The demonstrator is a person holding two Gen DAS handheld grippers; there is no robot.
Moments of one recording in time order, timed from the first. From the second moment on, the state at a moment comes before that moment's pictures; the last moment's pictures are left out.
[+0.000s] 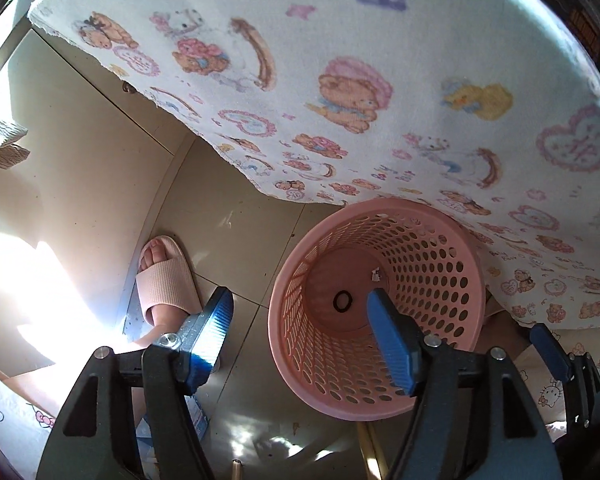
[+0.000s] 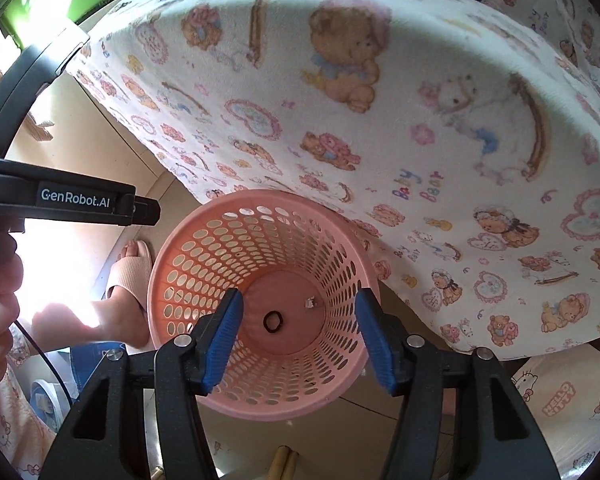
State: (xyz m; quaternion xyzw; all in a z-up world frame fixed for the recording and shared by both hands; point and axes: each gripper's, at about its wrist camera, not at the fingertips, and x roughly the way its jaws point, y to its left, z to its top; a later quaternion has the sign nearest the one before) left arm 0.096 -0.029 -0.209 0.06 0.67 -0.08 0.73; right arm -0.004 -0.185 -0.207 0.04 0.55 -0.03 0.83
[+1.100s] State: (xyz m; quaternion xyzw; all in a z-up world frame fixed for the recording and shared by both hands) left arm 0.063 -0.016 -0.045 0.01 0.32 -0.13 0.94; right arm -0.014 -0.240 -0.059 0.06 0.32 -0.04 0.95
